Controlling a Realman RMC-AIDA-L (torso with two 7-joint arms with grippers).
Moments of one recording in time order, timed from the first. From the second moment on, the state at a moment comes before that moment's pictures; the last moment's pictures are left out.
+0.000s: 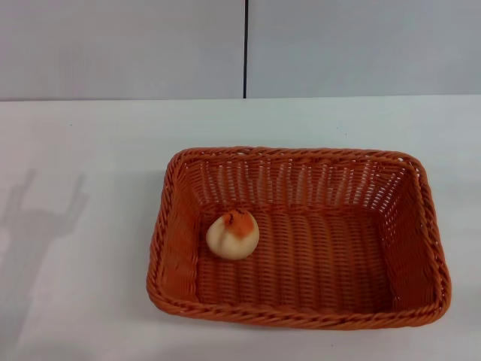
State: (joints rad) left arm -0.10 -2.07 -0.61 -0.21 2.22 1.87 -0.19; right arm 0.26 2.07 -0.08 -0.21 -1.07 -1.58 0.61
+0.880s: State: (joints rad) left arm -0.07 -2.07 -0.62 -0.21 2.22 1.87 -0.19; right arm 0.27 2.07 -0.08 -0.18 -1.07 -1.60 0.63
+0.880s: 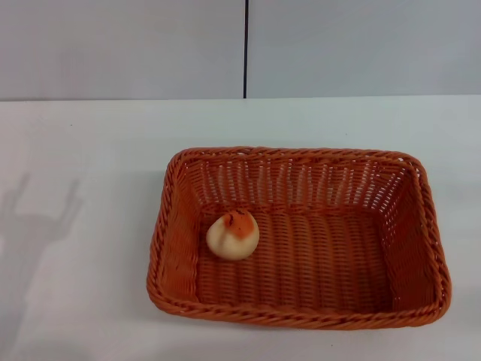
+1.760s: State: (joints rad) left arm -0.07 -2.07 -0.62 -0.21 2.20 1.87 -0.19; right arm 0.27 2.07 -0.08 -0.15 -1.07 -1.62 0.63
